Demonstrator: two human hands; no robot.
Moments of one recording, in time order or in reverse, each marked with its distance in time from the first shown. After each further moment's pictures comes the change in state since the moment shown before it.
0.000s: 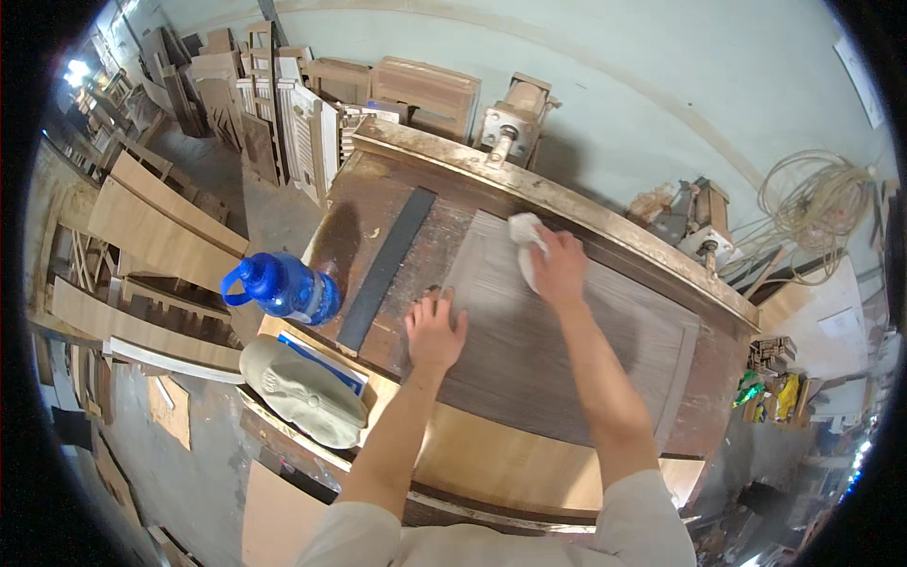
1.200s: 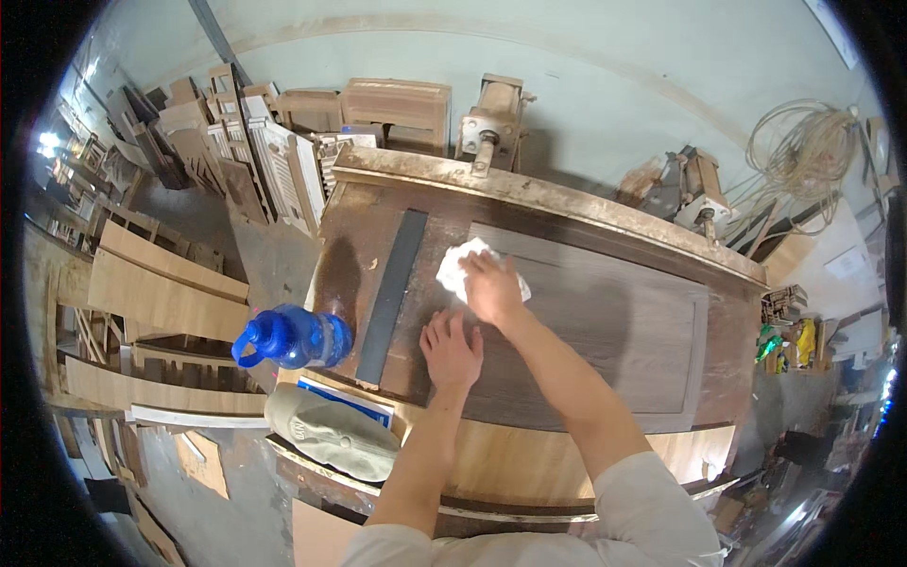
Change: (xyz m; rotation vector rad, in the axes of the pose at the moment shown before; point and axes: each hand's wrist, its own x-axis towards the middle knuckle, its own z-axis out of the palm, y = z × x) left_hand 0.008 0.003 0.004 0.027 0.005 0.080; right_hand -0.009 -0.070 0.089 -0.165 -0.310 -0.107
